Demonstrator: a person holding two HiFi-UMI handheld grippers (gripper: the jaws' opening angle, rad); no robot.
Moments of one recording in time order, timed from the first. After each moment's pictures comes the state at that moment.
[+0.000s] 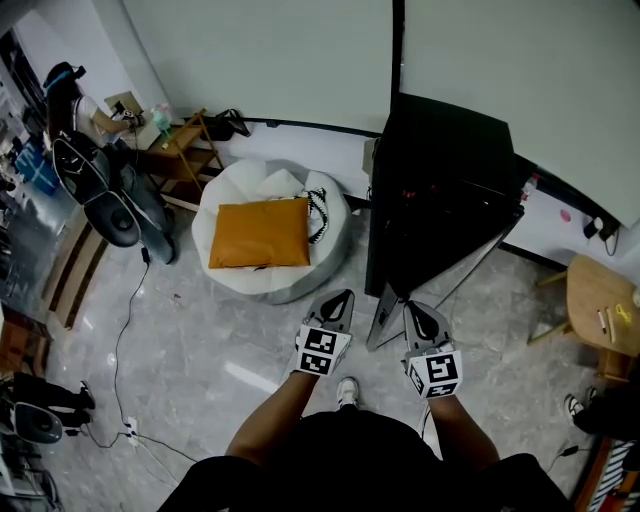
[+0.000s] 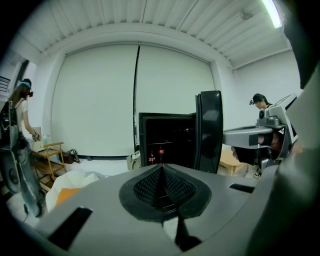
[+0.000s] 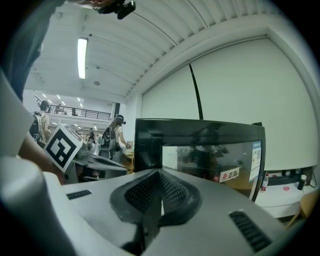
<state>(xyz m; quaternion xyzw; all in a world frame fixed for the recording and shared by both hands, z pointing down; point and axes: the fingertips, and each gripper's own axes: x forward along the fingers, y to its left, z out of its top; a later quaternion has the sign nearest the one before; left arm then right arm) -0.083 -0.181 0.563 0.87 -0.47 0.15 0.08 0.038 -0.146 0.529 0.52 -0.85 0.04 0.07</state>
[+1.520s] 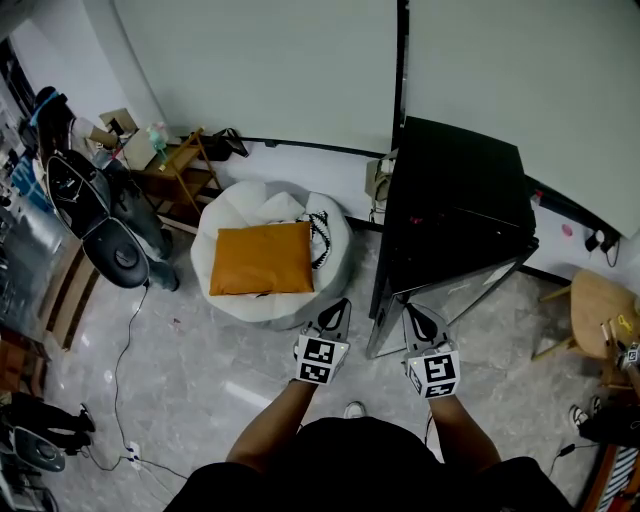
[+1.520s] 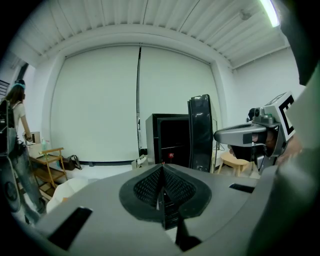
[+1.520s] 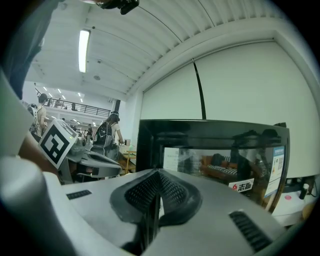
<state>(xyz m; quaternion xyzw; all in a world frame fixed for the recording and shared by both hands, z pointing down) -0.124 -0.253 0.562 0.87 -0.47 0.14 0.06 0.003 -0.227 0.530 0.53 -0.85 0.02 0.08</state>
